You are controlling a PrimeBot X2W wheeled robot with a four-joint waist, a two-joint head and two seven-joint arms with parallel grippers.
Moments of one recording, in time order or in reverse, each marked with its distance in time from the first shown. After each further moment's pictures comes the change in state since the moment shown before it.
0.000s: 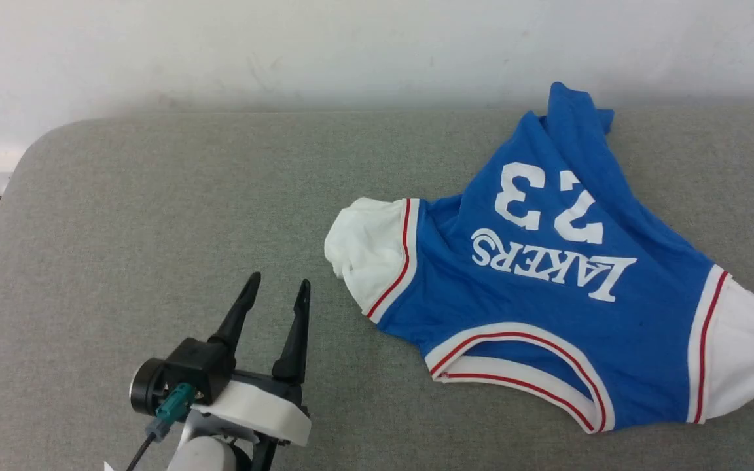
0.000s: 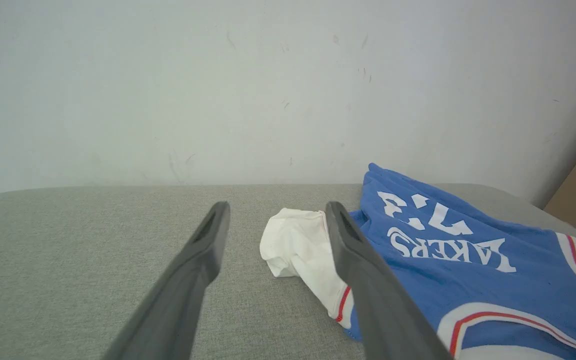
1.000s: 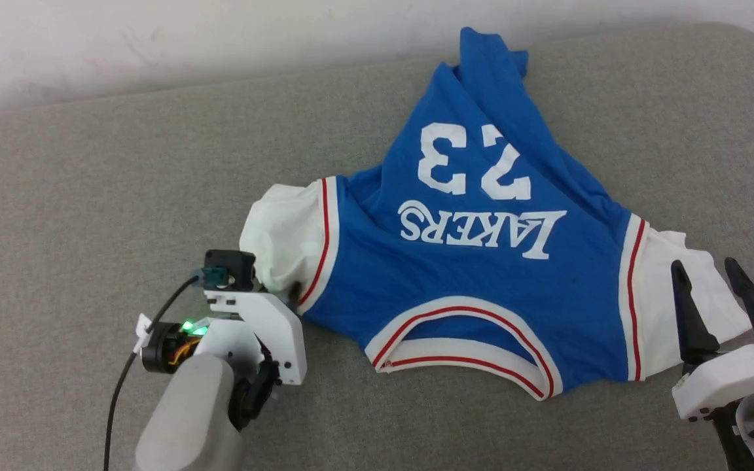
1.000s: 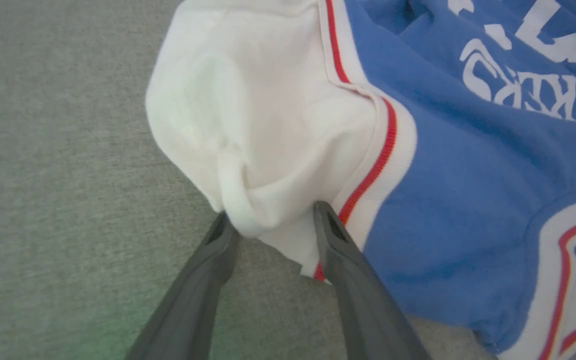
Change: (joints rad) left arm -0.287 0.025 -0.037 0.351 -0.100 0.088 0.546; right arm 0.058 0.396 -0.082 -0.260 -0.072 0.000 -0.531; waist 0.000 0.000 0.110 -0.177
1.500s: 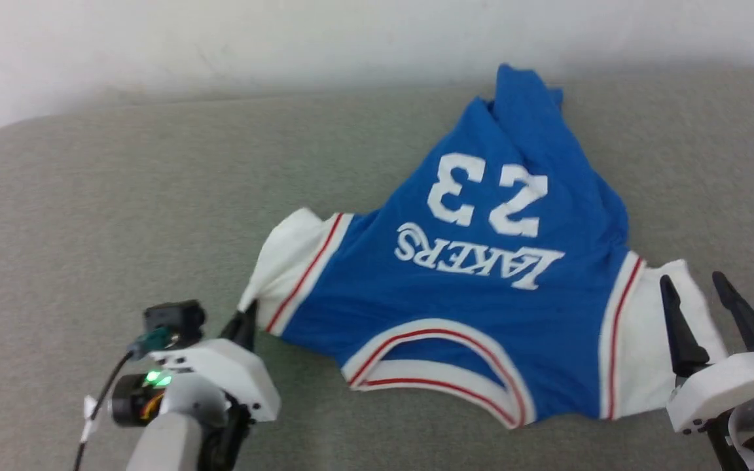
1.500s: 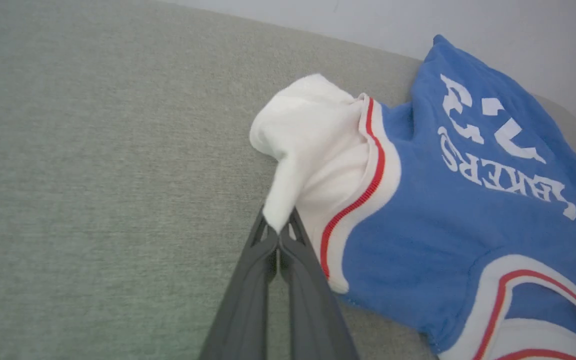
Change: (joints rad) left arm 0.179 0.008 0.080 -0.176 -0.081 0.018 -0.160; right arm 0.015 -0.017 0.028 0.026 0.001 0.000 0.000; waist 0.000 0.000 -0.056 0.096
